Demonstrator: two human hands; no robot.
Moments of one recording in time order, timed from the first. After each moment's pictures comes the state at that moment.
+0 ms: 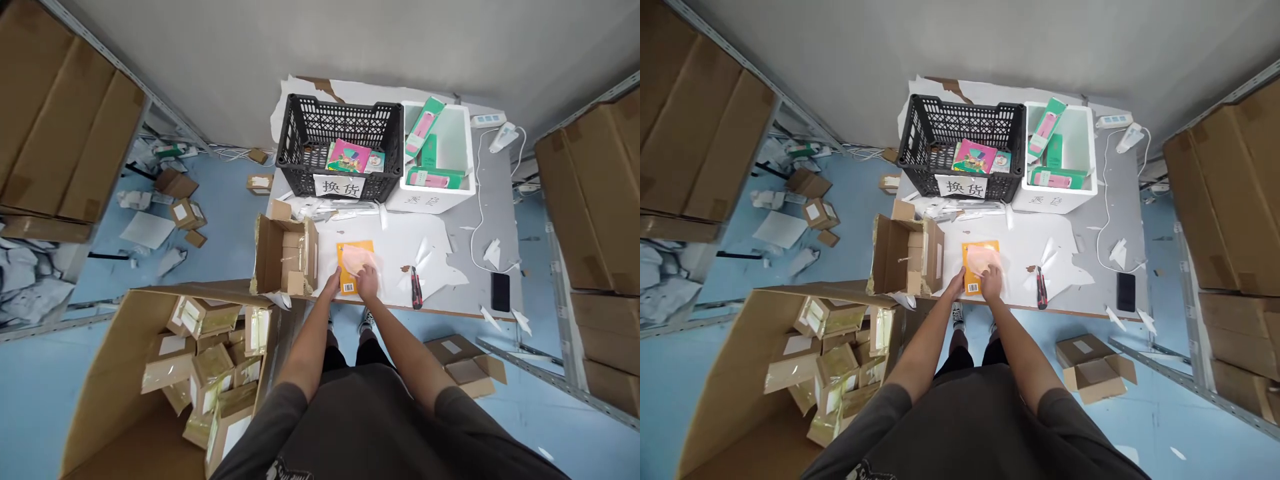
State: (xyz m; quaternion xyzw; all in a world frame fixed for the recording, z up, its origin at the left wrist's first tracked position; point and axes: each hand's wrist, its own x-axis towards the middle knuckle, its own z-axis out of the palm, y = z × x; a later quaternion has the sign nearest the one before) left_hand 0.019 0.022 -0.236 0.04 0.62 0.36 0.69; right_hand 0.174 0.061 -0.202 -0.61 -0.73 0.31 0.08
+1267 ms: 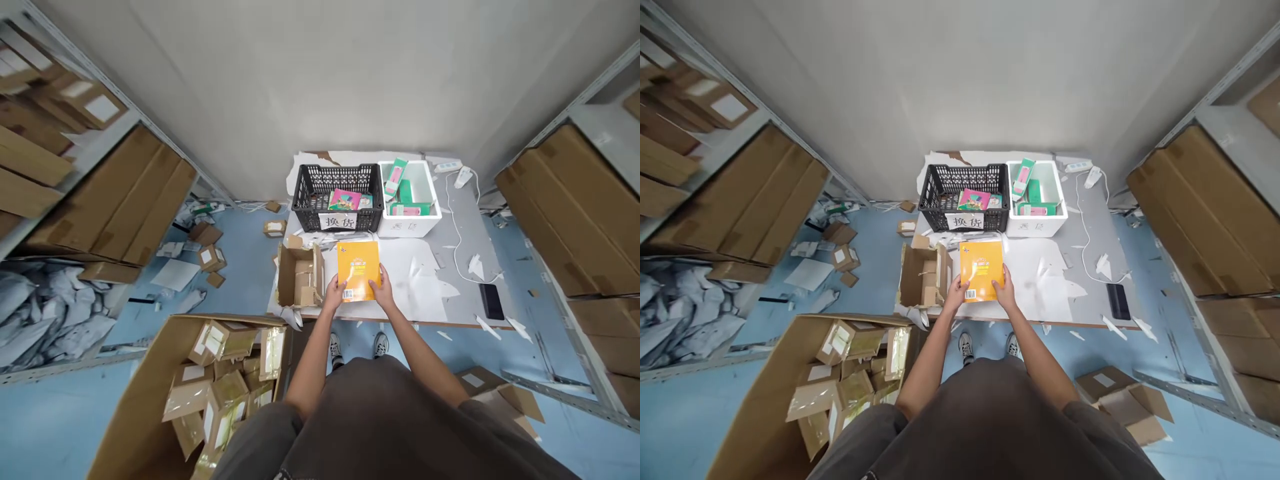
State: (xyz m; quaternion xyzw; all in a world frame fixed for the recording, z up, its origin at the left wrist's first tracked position) left_hand 0.009 0.025 -0.048 0.29 0.60 0.51 0.55; right_hand 0.207 0.082 -0.082 -0.52 -0.55 0.54 0.37
